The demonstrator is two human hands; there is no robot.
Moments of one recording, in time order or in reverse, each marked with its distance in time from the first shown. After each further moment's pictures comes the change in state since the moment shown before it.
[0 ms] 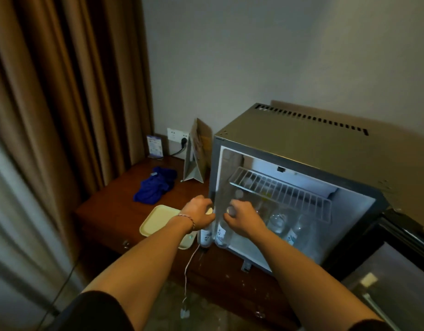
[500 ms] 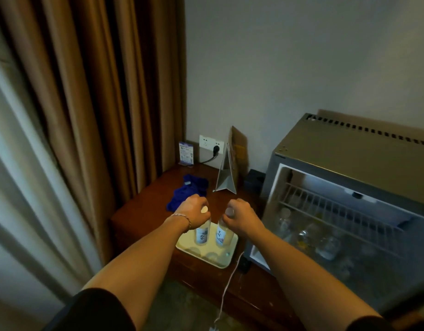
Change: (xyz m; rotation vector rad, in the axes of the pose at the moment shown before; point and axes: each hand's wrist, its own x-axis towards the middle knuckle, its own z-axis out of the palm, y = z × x) left_hand 0.016 -0.143 -0.073 0.035 0.059 -0.122; right_hand 0.089 -0.111 0.064 -0.005 -0.015 -0.073
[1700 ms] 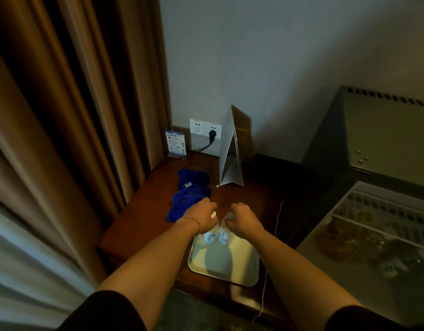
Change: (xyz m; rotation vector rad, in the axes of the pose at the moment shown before) left_hand 0.139 -0.095 0.045 0.109 -0.239 0.171; right_hand 0.136 0.006 0.097 -0.048 -0.115 0.296
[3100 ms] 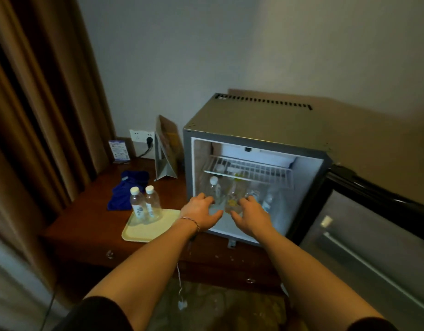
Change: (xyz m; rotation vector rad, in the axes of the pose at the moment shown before) left_hand -0.144 0.314 0.057 0.034 0.104 0.116; right_hand -0.297 0.212 -0.130 -0.103 0.237 0.138
